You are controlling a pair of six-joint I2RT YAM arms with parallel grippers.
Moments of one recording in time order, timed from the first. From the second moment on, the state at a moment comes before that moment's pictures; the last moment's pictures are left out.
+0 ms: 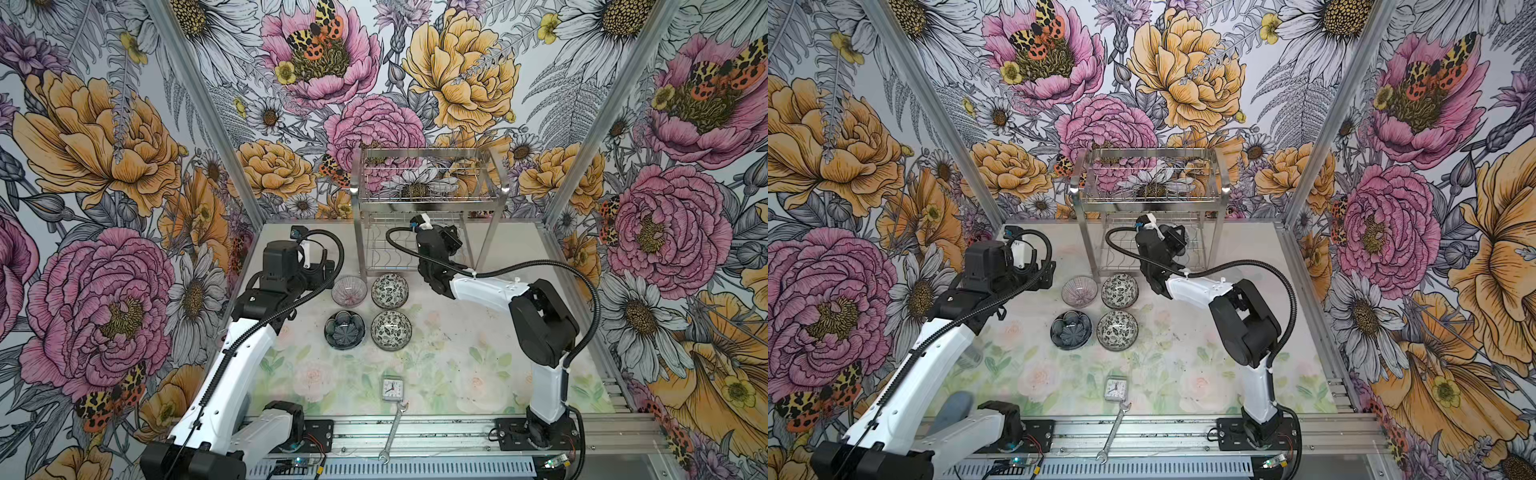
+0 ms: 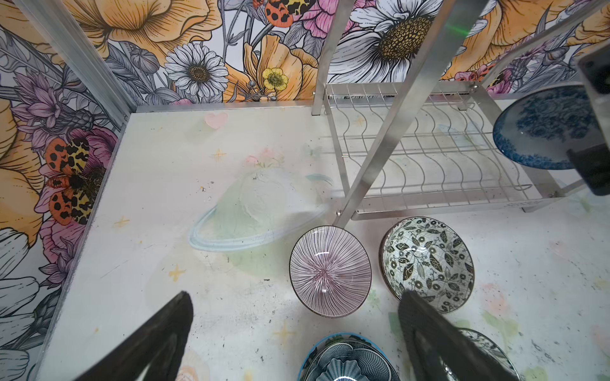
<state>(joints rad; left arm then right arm) -0.17 1.05 1.07 -0.58 -0.03 -0.08 0.61 2.00 1.40 0.36 1.10 -0.89</state>
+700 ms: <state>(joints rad) -0.17 1.03 1.06 -0.58 -0.03 -0.08 0.49 2.46 1.90 0.51 1.15 -1.13</state>
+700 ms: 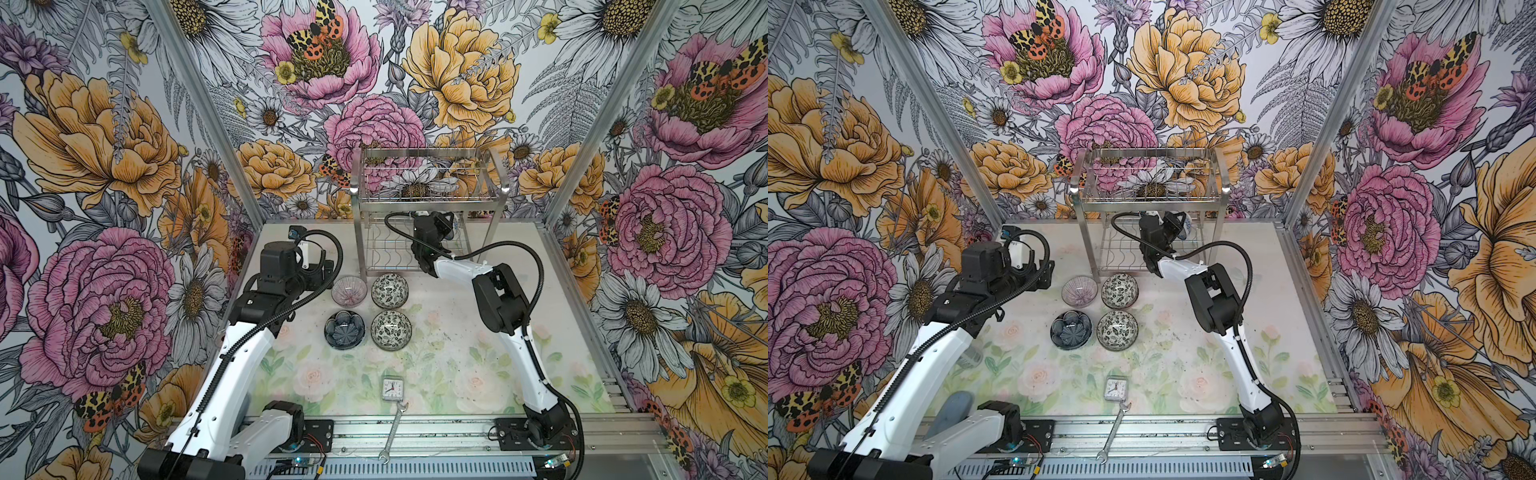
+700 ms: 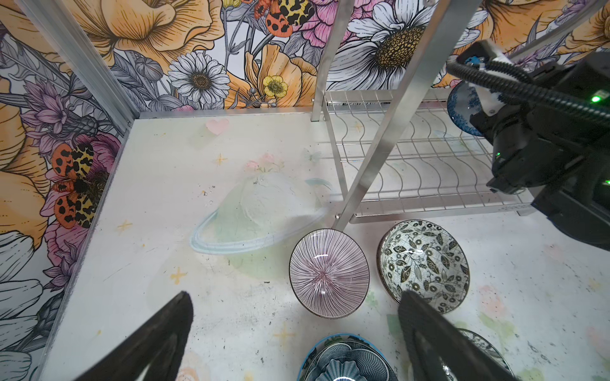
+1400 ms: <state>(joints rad) -0.17 1.03 1.06 -0.58 -0.03 -0.08 0.42 2.65 2.15 0.42 1.18 -1.16</state>
